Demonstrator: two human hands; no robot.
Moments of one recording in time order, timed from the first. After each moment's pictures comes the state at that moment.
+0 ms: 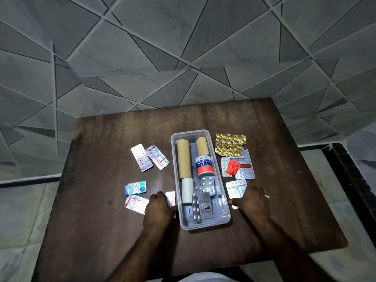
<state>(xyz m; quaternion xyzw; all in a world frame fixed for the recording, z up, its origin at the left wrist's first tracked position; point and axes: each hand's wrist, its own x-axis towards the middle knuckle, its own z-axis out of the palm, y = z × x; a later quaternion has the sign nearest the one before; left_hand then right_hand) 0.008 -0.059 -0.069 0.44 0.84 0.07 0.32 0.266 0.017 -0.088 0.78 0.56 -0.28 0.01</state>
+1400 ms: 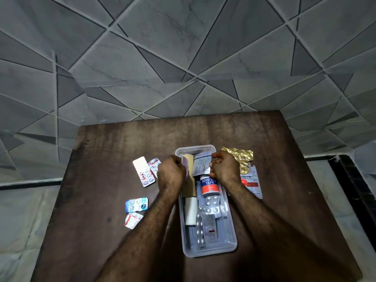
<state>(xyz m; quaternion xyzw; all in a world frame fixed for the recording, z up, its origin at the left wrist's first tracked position) 0.007 0.085 -0.018 0.36 0.85 0.27 0.29 0.151 0.133 -0.032 0.70 0.48 -0.47 -0.23</state>
